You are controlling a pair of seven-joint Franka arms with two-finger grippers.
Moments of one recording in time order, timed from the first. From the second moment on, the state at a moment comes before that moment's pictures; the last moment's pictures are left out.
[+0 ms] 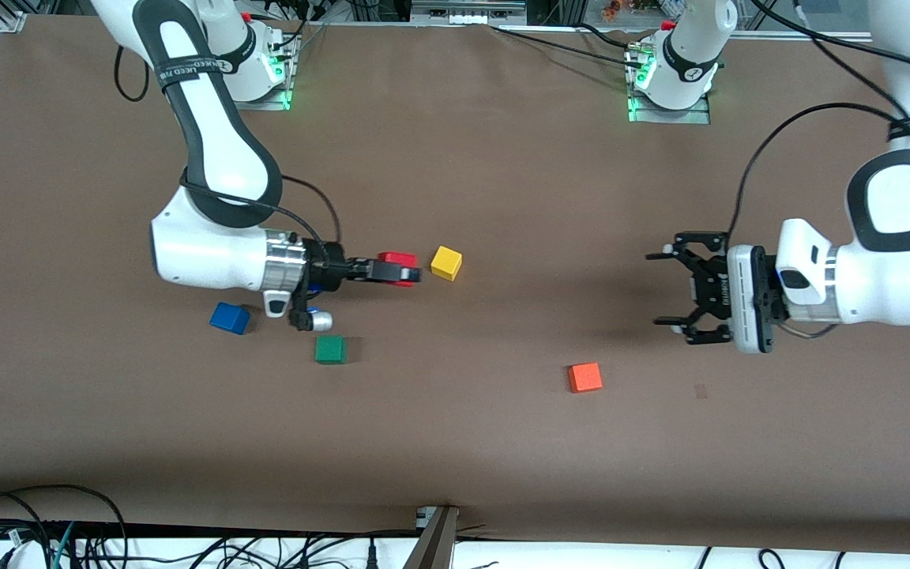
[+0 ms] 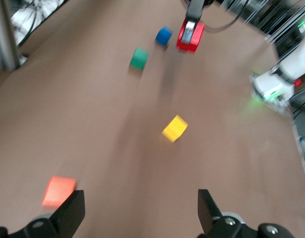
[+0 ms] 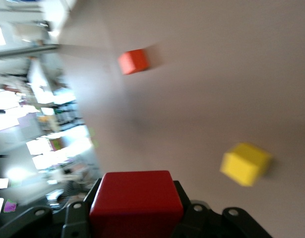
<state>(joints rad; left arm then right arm) 0.19 0.49 -0.33 -1.32 -0.53 1.66 1.16 0.45 0.49 -0.10 -1.64 1.08 2.03 -0.04</state>
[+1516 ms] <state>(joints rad) 0.24 0.17 -0.34 -1.29 0.14 1.45 0.56 0.32 0.55 -0.19 -1.79 0.03 2.27 -0.14</state>
